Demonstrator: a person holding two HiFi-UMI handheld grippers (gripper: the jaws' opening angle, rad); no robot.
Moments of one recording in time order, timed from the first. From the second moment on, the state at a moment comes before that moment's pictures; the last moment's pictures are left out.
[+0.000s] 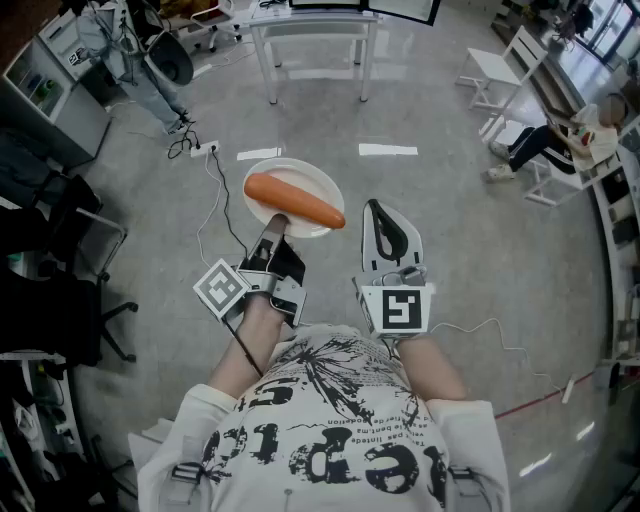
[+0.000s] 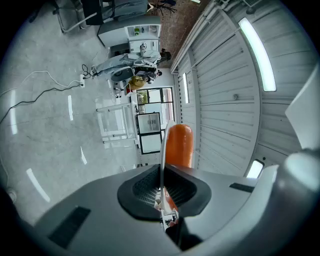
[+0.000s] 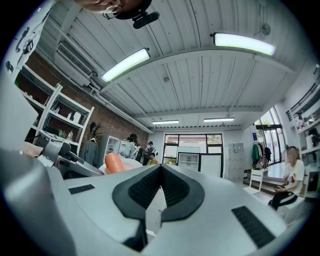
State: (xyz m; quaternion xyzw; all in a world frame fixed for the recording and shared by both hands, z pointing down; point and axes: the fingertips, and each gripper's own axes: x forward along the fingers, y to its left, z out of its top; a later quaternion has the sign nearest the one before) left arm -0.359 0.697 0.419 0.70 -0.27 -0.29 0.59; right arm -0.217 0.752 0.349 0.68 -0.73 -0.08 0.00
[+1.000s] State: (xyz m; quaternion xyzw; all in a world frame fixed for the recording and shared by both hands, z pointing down) left arm -0.439 0.659 0.441 0.70 -0.25 -0.26 0.61; right arm -0.289 0.723 0.372 0.71 -0.70 -0.07 -0.01
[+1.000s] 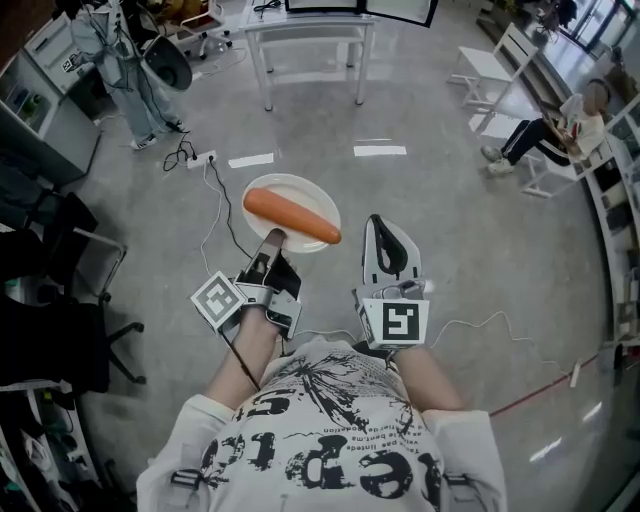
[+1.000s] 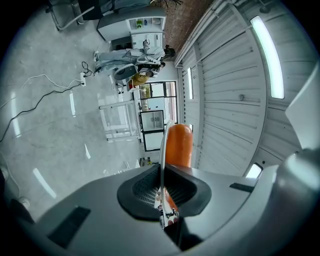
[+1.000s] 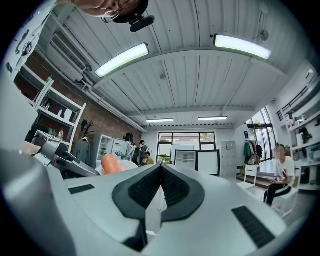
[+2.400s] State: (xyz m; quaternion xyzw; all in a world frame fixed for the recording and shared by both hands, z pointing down) left arm -0.249 0.486 0.408 0.69 -0.30 -0.34 0.57; right arm -0.075 0.508 0.387 0.64 -0.76 0.01 -0.03
